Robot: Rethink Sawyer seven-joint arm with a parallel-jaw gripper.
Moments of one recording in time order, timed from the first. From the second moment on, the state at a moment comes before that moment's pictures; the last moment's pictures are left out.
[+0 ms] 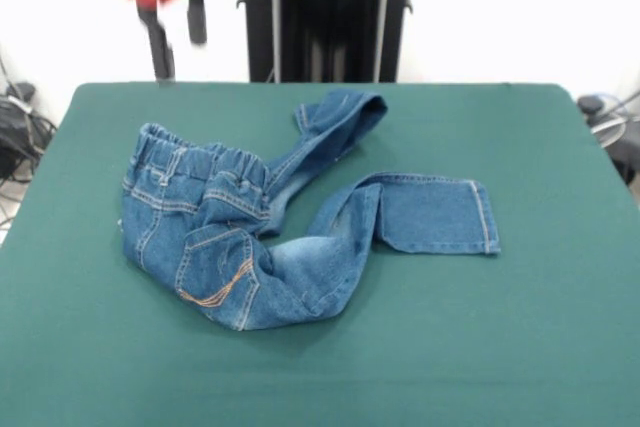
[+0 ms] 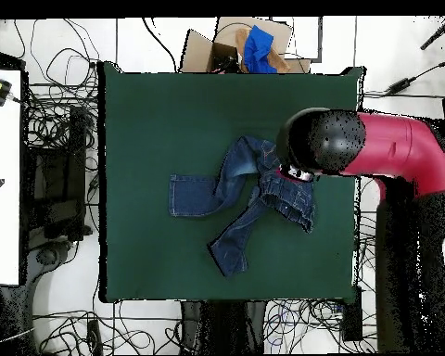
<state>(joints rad) -0.68 -0.85 0.48 1.46 -0.41 1.13 0.37</state>
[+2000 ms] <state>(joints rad) -0.74 -0.88 0.14 2.35 -0.13 -0.02 0.38</state>
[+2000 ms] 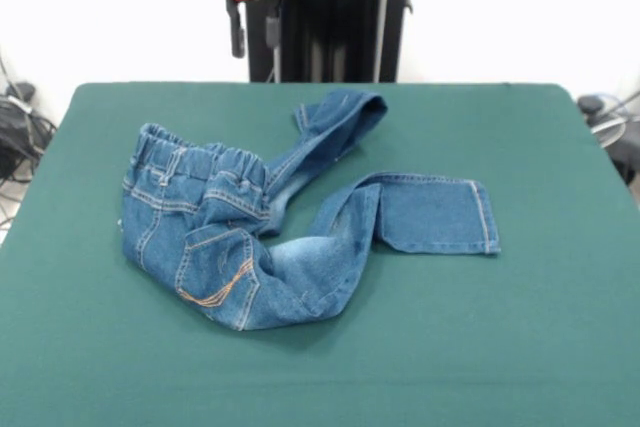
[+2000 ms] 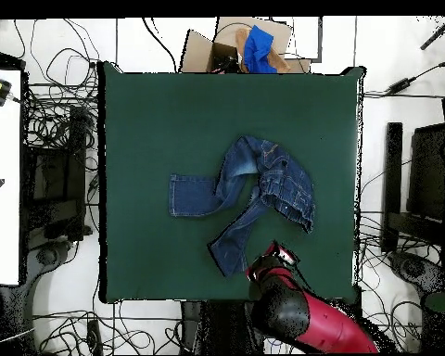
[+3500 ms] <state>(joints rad) -0.86 -0.32 0.08 2.26 -0.28 -0.39 0.38</state>
